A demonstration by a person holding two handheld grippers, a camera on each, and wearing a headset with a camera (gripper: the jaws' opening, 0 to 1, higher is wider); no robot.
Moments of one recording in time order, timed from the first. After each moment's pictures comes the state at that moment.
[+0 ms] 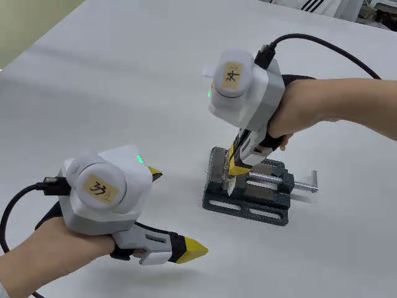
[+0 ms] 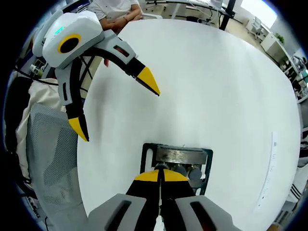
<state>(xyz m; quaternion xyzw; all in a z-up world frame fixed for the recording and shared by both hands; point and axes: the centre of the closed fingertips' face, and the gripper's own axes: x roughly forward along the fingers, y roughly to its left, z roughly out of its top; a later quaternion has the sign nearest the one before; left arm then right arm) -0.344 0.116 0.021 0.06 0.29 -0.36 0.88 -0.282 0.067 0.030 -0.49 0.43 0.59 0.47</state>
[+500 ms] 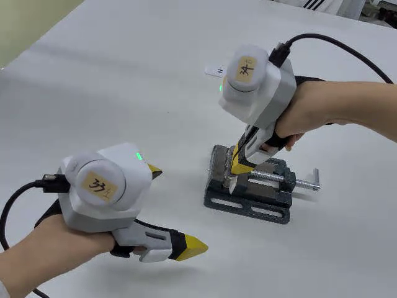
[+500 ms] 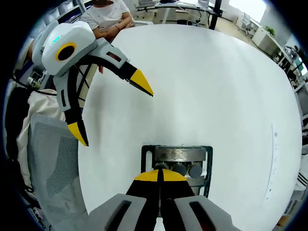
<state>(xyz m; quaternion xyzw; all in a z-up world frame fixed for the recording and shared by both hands) -0.343 0.120 0.019 0.06 0.28 -0.36 0.89 -0.279 0.068 0.028 -0.45 0.45 0.59 0.50</state>
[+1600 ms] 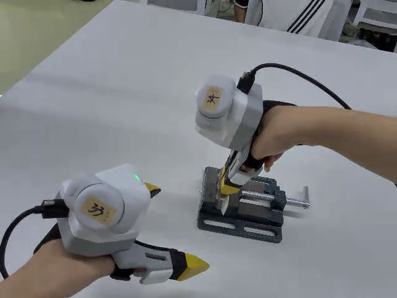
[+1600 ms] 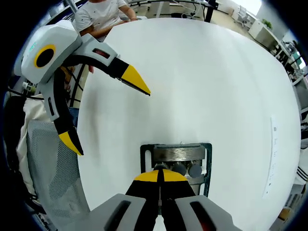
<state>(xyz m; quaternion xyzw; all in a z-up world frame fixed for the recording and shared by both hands) -0.340 0.113 0.036 0.07 0.27 -0.36 0.89 -0.283 0.071 0.026 -0.46 0.47 0.56 0.50</state>
